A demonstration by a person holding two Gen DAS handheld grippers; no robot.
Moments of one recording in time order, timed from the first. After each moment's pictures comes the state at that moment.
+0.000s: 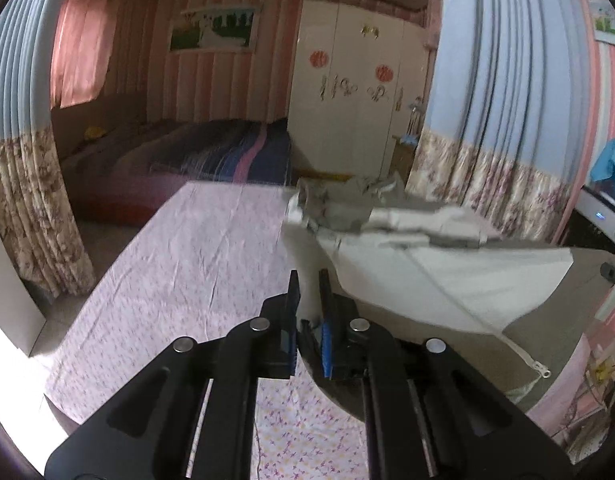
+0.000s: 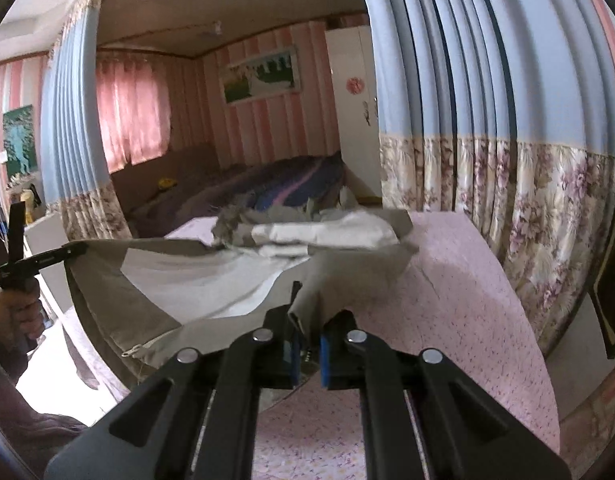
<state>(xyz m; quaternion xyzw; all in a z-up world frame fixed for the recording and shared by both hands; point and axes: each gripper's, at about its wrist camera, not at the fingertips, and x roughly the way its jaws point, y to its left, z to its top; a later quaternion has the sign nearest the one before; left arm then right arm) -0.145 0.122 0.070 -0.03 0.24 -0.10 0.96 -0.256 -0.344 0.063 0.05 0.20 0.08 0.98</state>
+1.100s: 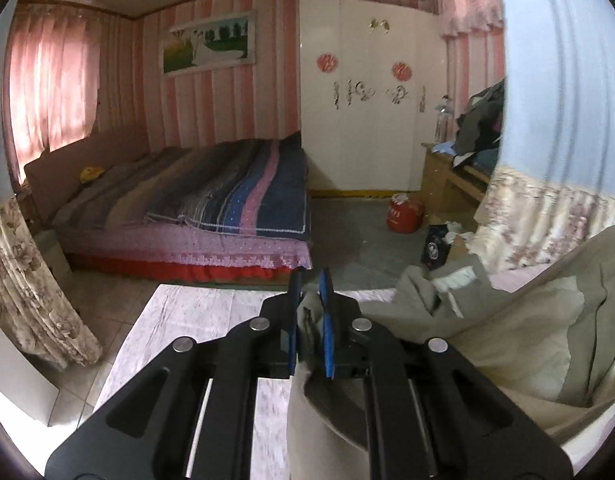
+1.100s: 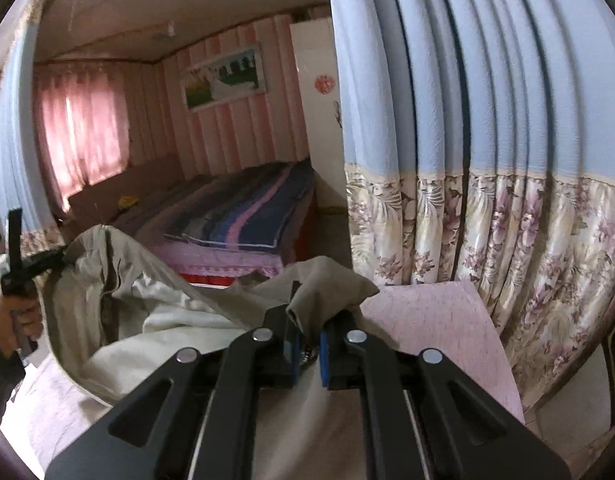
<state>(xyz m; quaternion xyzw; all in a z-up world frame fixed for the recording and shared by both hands) 0.247 0.045 0.125 0.02 0.24 -0.05 0.97 0.080 -0.405 0.112 0.07 0.22 0.03 0.97</state>
